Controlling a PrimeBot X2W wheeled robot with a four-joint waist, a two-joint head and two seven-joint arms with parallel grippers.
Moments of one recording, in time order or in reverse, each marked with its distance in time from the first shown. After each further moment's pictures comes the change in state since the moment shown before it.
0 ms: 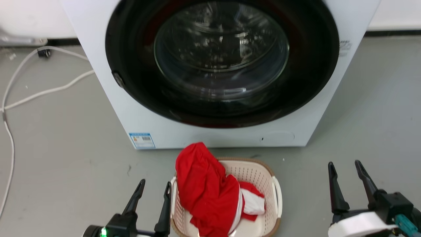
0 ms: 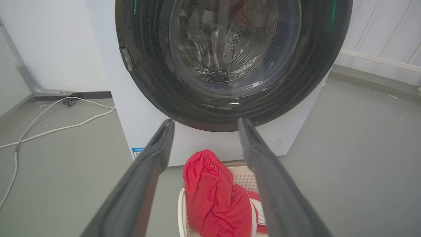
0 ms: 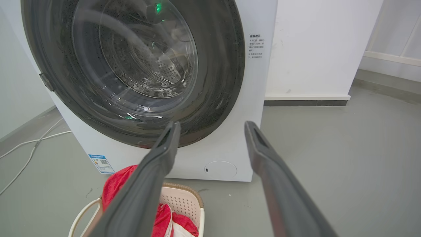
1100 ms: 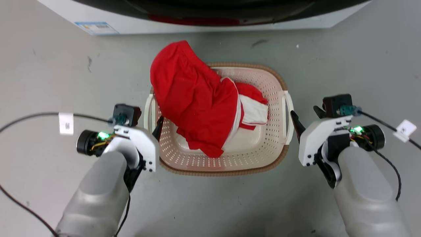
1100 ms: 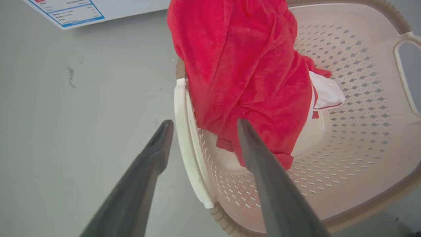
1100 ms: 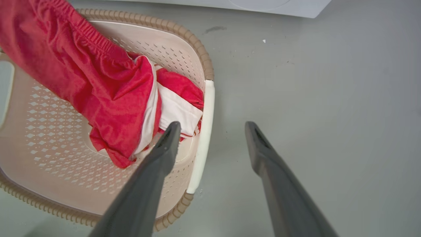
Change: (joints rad) left arm -0.833 0.143 -0.243 0.899 -0.232 -0.067 0.147; right arm -0.640 0.000 0.115 0.601 -0.012 0.000 0.353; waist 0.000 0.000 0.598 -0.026
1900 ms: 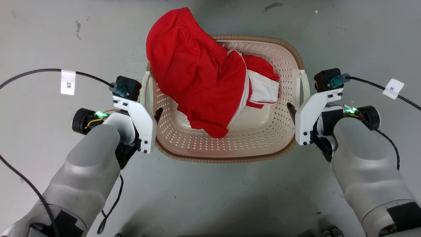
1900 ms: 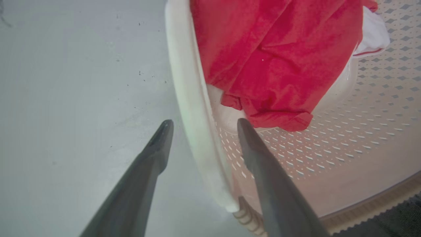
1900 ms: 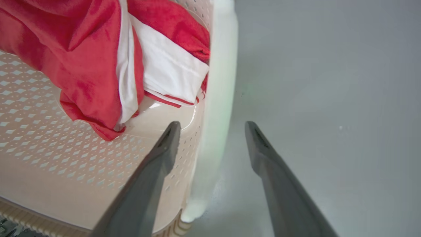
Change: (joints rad) left arm -0.200 0.100 -0.403 0.048 -0.398 0.000 0.232; right arm -0.306 0.000 0.087 0.428 0.085 0.000 0.068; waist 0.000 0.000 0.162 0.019
